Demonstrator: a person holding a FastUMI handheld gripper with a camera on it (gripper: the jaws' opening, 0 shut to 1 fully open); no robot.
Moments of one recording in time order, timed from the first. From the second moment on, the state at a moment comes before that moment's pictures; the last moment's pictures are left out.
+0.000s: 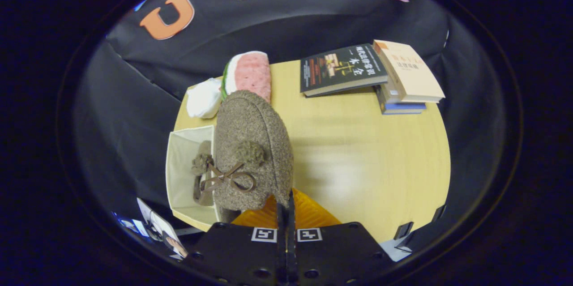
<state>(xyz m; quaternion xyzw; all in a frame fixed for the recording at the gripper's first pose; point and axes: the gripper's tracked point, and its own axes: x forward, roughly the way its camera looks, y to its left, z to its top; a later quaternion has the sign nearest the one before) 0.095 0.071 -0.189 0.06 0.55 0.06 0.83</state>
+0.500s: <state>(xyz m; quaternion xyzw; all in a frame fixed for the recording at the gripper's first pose) 0.084 0.223 -0.206 0.06 0.57 0.11 0.81</state>
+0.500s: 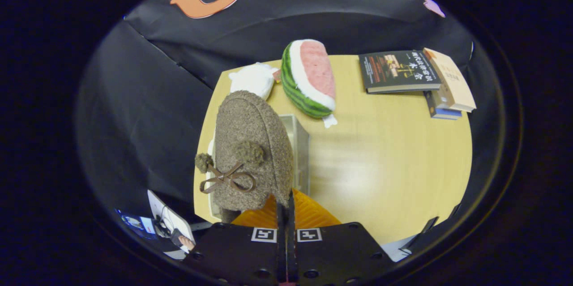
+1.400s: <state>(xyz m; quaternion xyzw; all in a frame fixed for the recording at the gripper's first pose) 0.109 0.252 -0.354 -0.04 0.60 -0.06 0.80</state>
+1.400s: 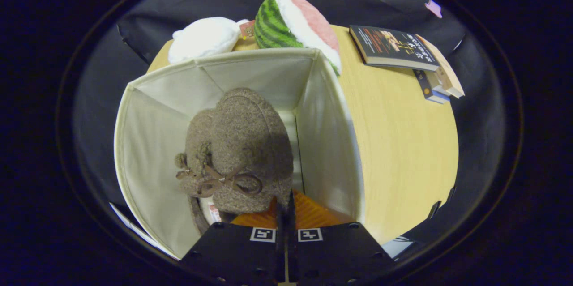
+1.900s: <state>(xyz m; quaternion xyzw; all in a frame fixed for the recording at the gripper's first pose) 0.089 0.260 -0.332 -0.03 0.59 -0.04 0.80</state>
